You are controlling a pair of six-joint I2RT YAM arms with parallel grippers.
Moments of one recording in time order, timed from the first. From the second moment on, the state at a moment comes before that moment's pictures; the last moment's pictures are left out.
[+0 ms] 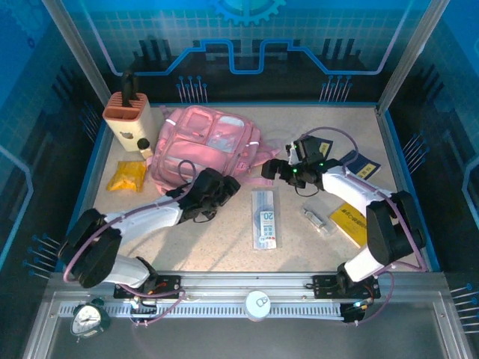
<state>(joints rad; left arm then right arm) -0.66 1.43 0.76 -0.19 -0.05 -1.40 0.37 1.56 0.99 -0.35 -0.33 0.57</state>
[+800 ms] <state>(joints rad) -0.65 1.67 1.00 -0.48 -0.24 -1.90 0.36 1.56 1.00 -0.35 -0.31 0.57</state>
